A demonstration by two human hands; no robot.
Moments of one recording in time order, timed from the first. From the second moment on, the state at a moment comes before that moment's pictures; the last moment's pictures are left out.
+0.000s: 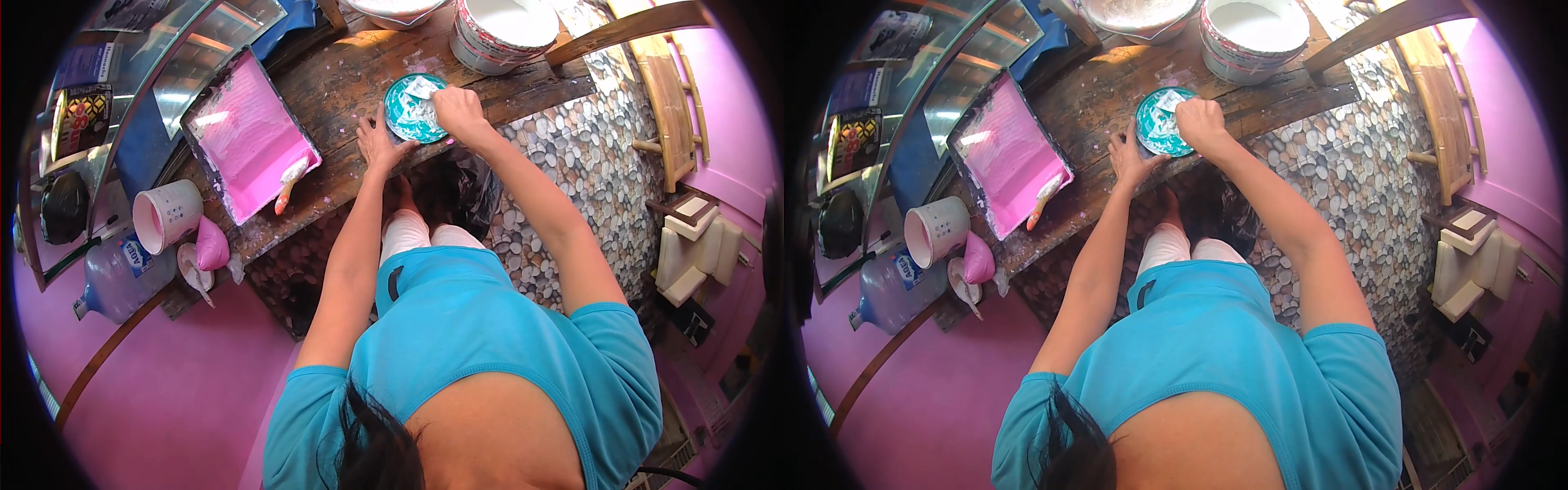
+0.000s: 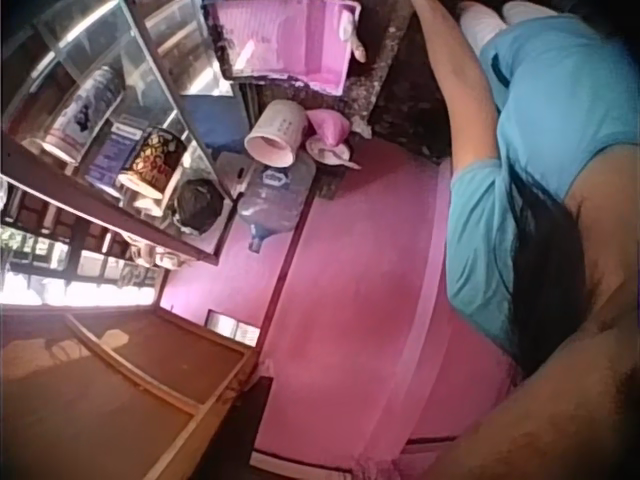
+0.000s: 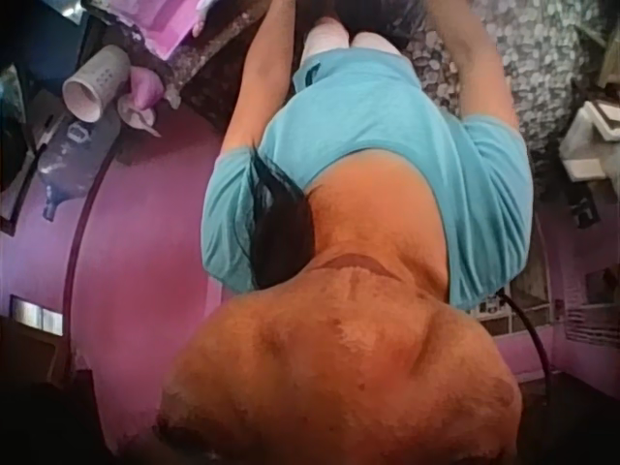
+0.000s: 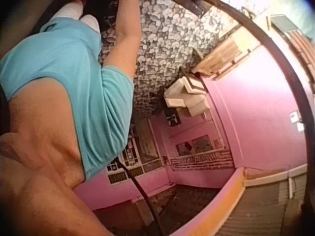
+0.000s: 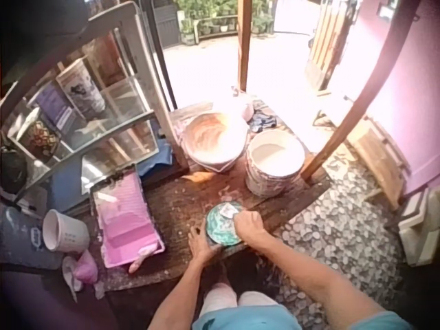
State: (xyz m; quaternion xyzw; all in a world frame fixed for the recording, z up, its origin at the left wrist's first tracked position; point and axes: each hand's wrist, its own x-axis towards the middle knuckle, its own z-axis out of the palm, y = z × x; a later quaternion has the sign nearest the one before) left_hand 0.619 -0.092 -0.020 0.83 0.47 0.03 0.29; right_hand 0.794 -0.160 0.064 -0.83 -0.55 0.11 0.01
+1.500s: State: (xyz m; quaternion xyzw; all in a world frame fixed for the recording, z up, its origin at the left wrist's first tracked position) left_hand 0.617 -0.094 -0.020 0.83 0.48 0.04 0.29; right_hand 0.796 -0.232 0.098 -0.82 -0.56 0.14 0.04
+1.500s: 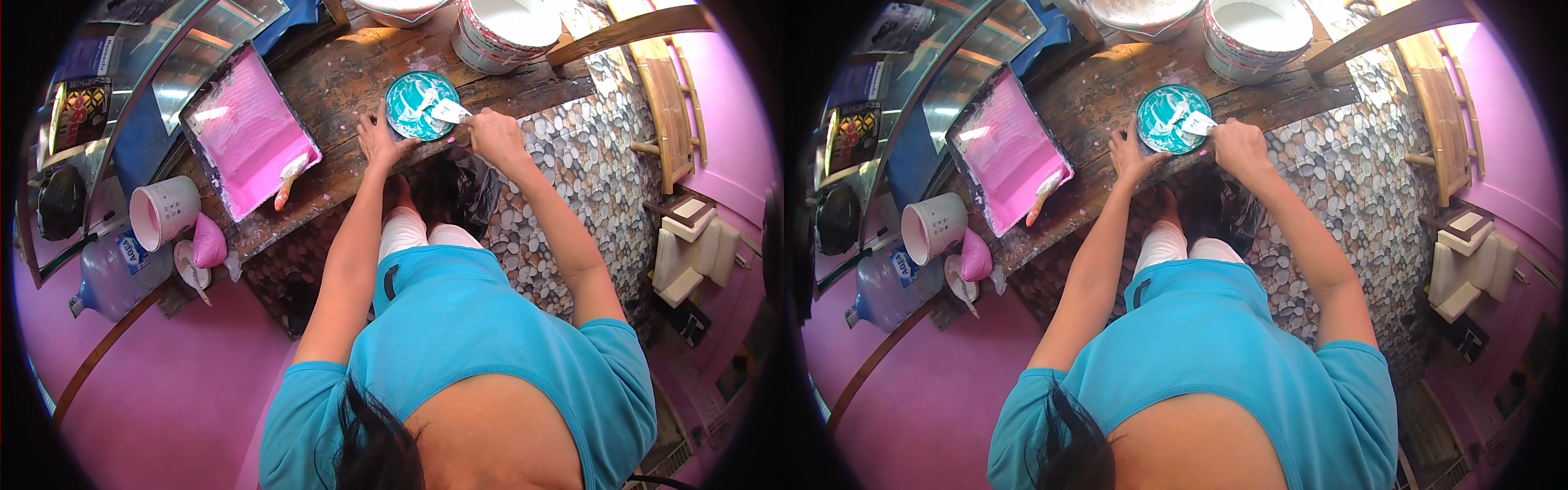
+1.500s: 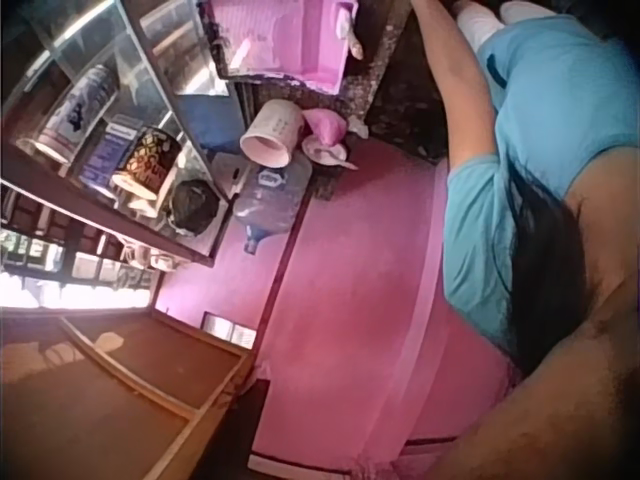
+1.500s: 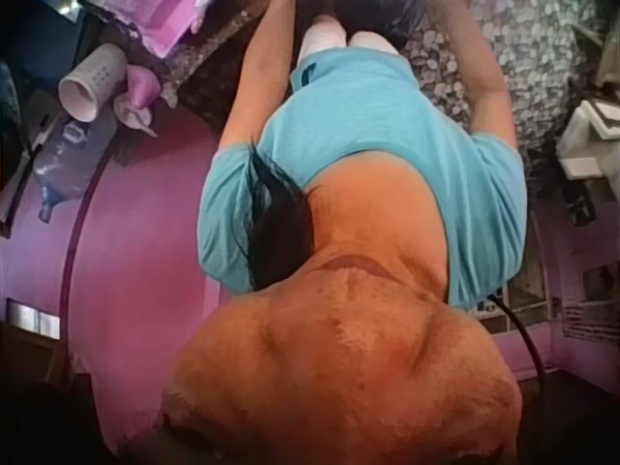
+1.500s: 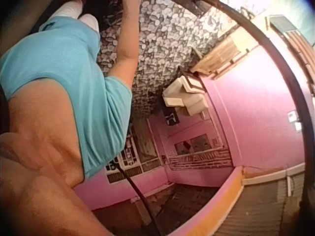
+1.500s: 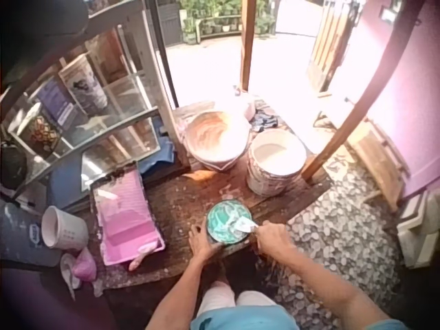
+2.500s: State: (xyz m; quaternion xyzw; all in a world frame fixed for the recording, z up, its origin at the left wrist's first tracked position) left_hand 0.619 -0.094 -0.021 0.83 0.48 0.05 0.29; right_hand 0.805 -0.239 0.072 -0.81 -0.57 0.13 0.03
